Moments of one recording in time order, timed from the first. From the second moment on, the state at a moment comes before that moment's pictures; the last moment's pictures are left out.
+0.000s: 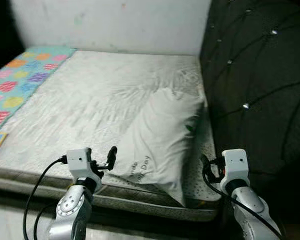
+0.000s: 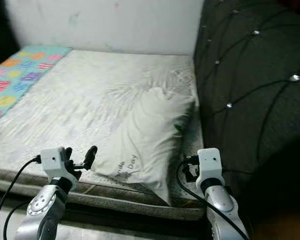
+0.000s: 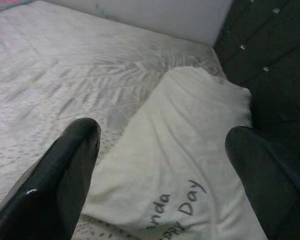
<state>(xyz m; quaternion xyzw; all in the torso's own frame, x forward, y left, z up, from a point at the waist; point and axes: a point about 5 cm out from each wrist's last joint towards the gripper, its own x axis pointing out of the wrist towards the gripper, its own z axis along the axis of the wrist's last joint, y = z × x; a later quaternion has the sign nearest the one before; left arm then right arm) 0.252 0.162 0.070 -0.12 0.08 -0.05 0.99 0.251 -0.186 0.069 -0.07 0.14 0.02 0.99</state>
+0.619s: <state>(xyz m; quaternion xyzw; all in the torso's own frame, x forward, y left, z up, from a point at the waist) 0.255 0.158 0.074 -0.12 0.07 -0.07 0.99 0.253 -0.185 0.070 -0.07 0.13 0.02 0.99</state>
